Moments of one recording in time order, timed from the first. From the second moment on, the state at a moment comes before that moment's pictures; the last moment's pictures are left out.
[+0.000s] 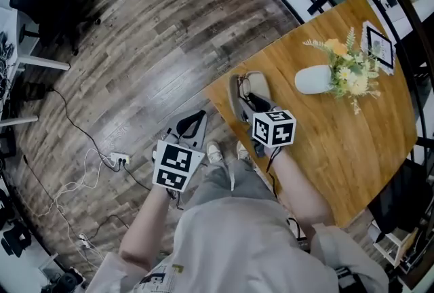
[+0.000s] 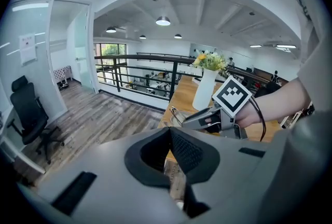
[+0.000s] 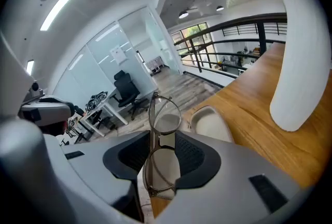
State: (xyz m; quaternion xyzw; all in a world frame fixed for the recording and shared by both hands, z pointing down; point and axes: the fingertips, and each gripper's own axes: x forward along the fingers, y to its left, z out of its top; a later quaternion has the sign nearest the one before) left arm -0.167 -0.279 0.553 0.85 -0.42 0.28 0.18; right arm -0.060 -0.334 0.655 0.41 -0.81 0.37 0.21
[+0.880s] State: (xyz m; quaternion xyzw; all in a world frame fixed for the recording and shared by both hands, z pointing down) left arm -0.169 -0.260 0.560 0.84 -0.42 0.29 0.20; right arm -0.059 -0.330 0.662 0.39 -0.80 0.38 0.25
